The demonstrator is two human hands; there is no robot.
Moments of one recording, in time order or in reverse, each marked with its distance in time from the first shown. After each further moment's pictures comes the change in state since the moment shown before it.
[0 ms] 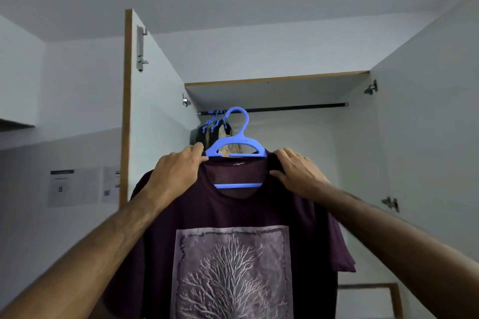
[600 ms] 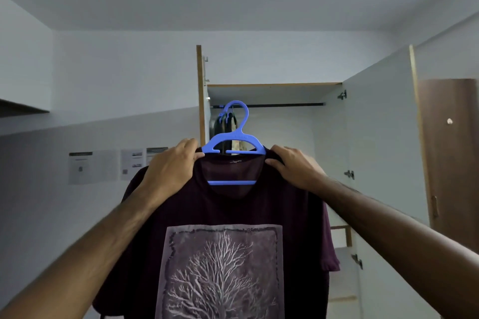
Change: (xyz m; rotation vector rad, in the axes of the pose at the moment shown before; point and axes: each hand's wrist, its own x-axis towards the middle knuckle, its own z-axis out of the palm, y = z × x) left_hand -0.195 -0.142 -0.333 -0.300 -0.006 -0.056; right_hand -0.156 -0.341 -0.229 0.073 -0.066 0.106
